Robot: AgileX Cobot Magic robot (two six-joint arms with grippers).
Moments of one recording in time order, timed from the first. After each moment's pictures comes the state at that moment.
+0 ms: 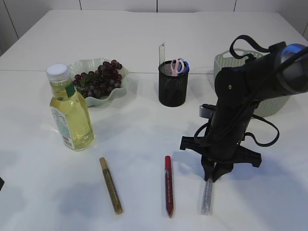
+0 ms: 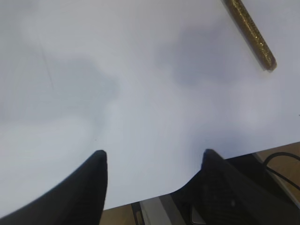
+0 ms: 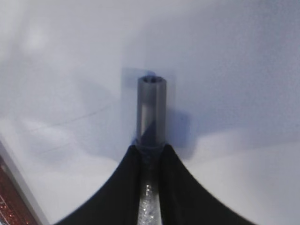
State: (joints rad) left arm -0.26 1.12 -0.69 -0.17 0.92 -0.02; right arm 0.41 2.01 -1.19 0.13 0.82 0.59
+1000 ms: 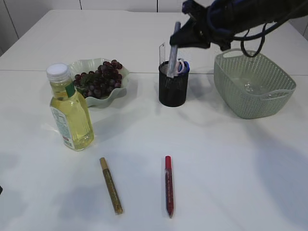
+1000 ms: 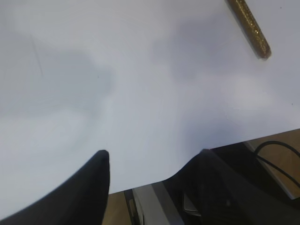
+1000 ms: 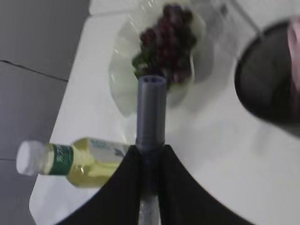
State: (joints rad) left arm -0.26 1.12 -0.69 -0.20 0.96 -0.02; right arm 0.14 1.99 -1.66 1.07 0.88 -0.54
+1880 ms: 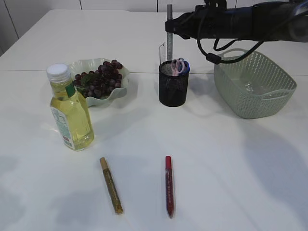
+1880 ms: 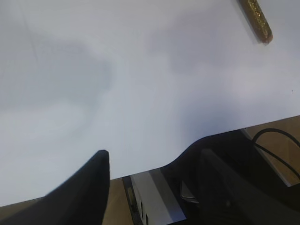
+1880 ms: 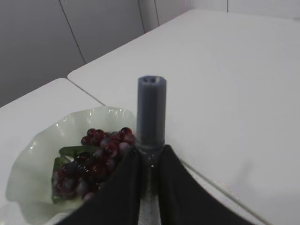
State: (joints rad) left arm -0.26 1.12 -0.69 -0.21 1.01 -0.02; right arm 0.14 2.24 -1.82 1.61 0.66 -1.68
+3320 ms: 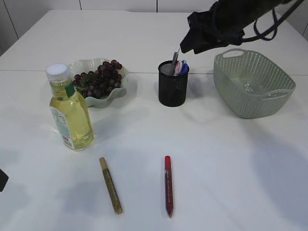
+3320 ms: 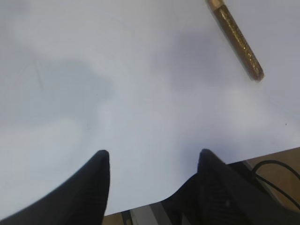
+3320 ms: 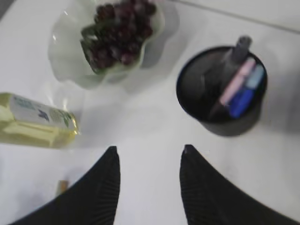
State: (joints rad) left arm -0.26 1.12 -0.69 -0.21 0.90 -0.02; right arm 0.15 2.04 -1.83 0.73 0.95 -0.57
